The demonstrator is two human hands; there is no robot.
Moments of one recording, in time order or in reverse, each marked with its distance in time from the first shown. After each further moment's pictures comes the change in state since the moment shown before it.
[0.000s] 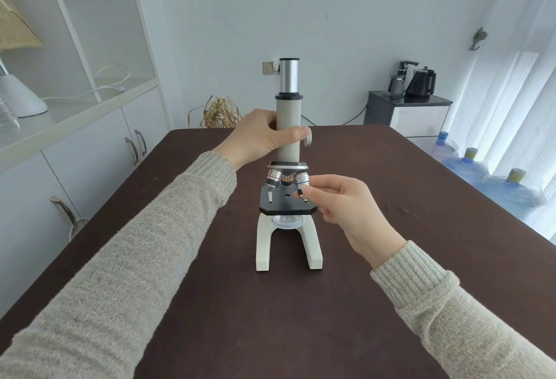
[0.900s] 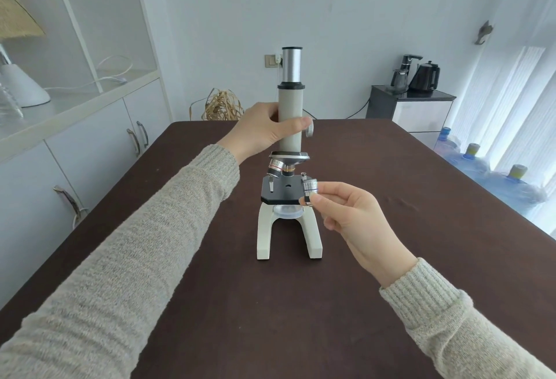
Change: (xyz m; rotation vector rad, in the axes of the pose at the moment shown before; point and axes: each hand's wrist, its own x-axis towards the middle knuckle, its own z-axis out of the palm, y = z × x) left_hand -0.004 -0.002 0.004 -0.058 0.013 0.004; right_hand -0.023 0.023 -0.007 0.123 -0.042 0.008
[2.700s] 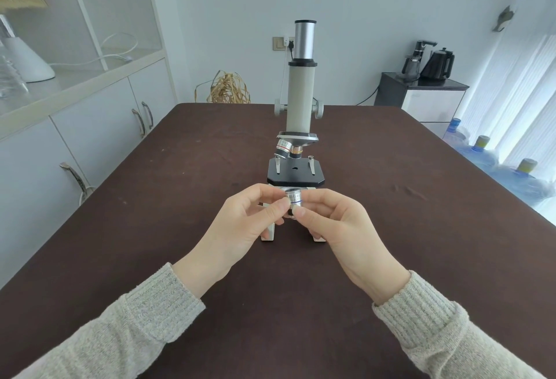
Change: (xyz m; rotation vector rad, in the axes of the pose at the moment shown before) left_hand -0.163 -0.021 0.043 -0.449 0.095 -0.305; right_hand -0.028 0.018 0.023 0.021 -0.131 -0.044
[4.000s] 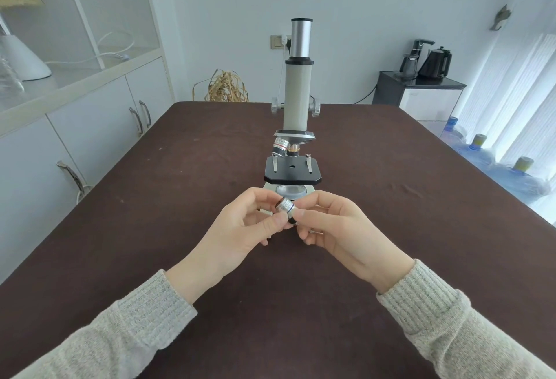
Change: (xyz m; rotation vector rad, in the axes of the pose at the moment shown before) left_hand -0.009 -0.007 -0.002 -0.009 -0.096 0.043; right_hand 0.004 -0.003 -0.010 0.070 -0.166 0.205
